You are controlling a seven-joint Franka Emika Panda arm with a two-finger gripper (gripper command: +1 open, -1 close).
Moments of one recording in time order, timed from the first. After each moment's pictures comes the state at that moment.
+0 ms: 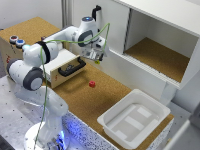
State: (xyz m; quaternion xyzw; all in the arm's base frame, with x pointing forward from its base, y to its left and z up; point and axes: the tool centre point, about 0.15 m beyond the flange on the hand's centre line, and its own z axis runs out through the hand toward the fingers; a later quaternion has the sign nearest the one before) arm 0.397 -0.040 0.456 0.99 0.10 0.11 0.07
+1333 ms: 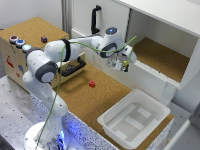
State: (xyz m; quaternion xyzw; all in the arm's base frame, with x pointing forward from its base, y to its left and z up) arm 0.553 -0.199 0.457 0.96 0.03 0.25 0.10
